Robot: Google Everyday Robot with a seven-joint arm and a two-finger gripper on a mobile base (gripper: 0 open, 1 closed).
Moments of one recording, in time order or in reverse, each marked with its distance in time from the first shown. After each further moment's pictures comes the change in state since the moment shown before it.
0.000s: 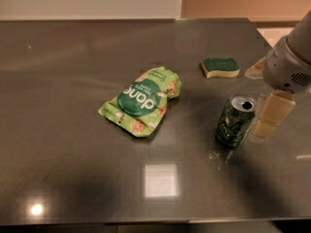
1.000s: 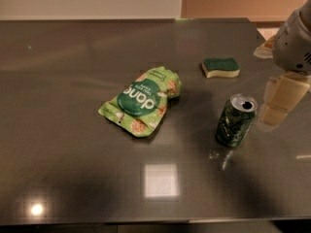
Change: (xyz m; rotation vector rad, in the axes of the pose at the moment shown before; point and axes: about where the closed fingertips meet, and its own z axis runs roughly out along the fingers) arm -0.012 -0.001 -0.045 0.084 0.050 -0.012
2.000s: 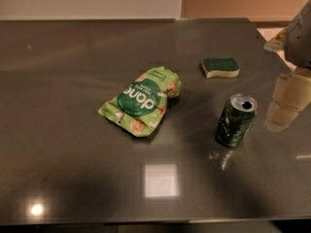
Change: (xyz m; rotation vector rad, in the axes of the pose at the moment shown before) arm 0.002 0.008 -0.025 0.057 0.024 0.016
